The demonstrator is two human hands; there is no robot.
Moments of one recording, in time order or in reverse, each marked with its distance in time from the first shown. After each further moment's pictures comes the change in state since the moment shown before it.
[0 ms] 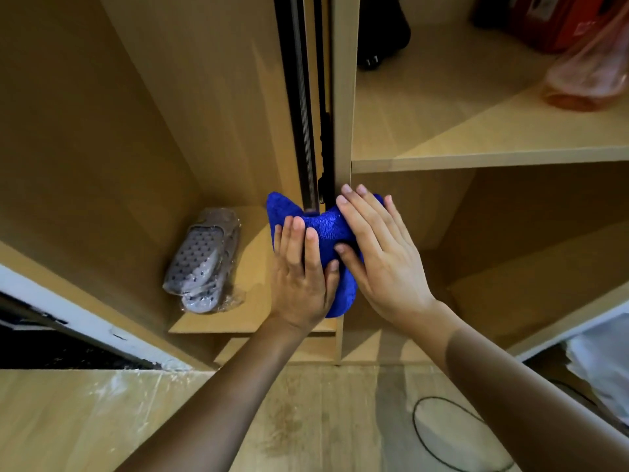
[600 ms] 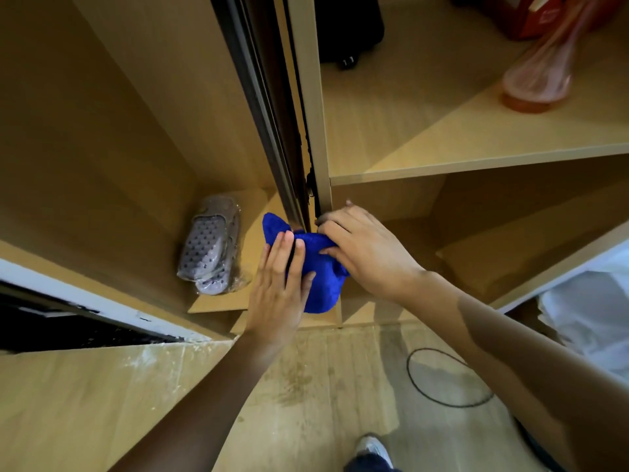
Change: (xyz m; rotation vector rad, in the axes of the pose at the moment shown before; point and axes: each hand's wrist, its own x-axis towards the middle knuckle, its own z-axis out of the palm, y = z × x) left_hand 0.014 0.009 -0.073 0.135 -0.428 -0.017; right_hand 0.035 -0.008 -0.047 0.054 -0.518 0.030
